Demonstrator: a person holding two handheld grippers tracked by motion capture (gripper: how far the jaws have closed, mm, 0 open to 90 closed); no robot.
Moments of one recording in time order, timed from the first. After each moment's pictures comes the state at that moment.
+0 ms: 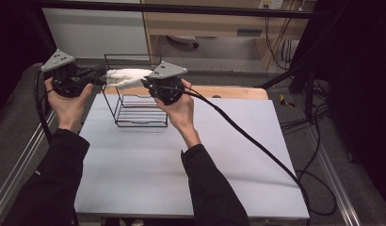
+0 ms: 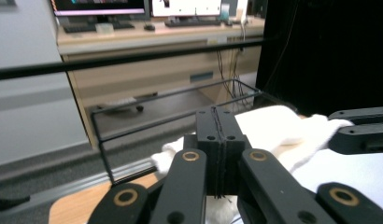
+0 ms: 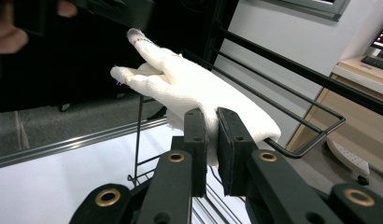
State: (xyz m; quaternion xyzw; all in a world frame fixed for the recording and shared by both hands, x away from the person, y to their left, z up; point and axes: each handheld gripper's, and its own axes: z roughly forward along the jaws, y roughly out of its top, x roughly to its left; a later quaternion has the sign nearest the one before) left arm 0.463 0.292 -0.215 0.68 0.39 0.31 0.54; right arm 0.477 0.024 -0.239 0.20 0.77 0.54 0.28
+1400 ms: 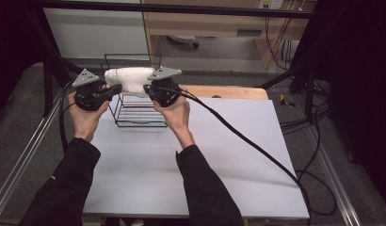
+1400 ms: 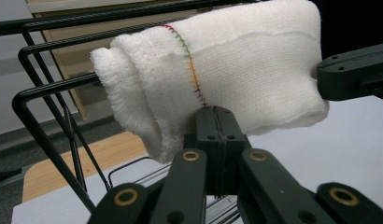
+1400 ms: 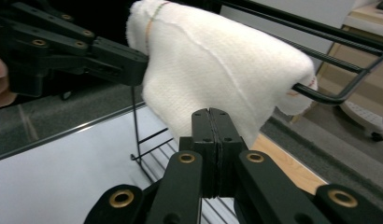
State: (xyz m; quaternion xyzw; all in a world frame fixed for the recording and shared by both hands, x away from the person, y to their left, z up) left arm 0.476 0.277 -0.276 0.72 0.39 0.28 0.50; right arm 0.494 0.035 -0.266 0.26 0.78 0.51 0.24
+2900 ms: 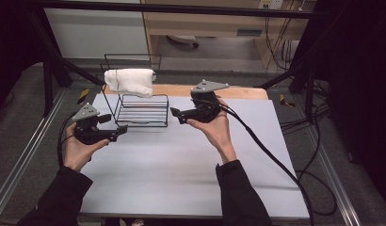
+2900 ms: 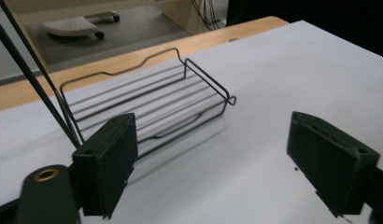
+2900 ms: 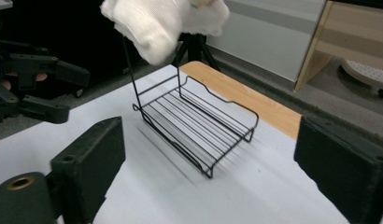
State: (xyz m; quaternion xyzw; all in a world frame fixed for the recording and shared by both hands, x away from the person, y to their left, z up) left arm 0.416 0.286 -0.342 0.76 0.40 0.20 0.47; right arm 0.452 -0.071 -0.277 0.31 0.78 0.51 0.19
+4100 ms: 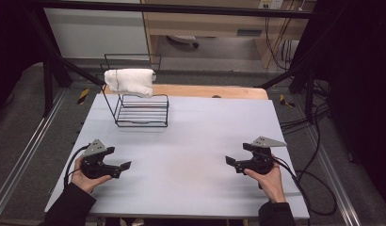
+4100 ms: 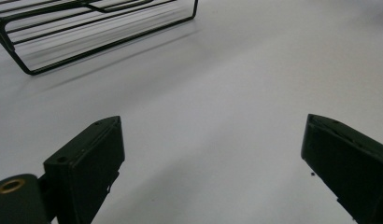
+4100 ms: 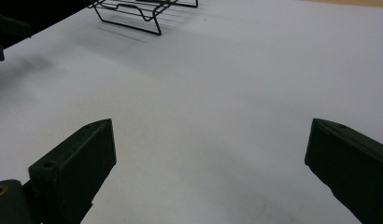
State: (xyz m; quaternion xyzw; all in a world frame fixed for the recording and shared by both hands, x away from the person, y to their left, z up) left arm 0.370 0.289 -0.428 0.80 0.39 0.16 0.44; right arm 0.377 -0.234 -0.415 0.41 0.76 0.49 0.13
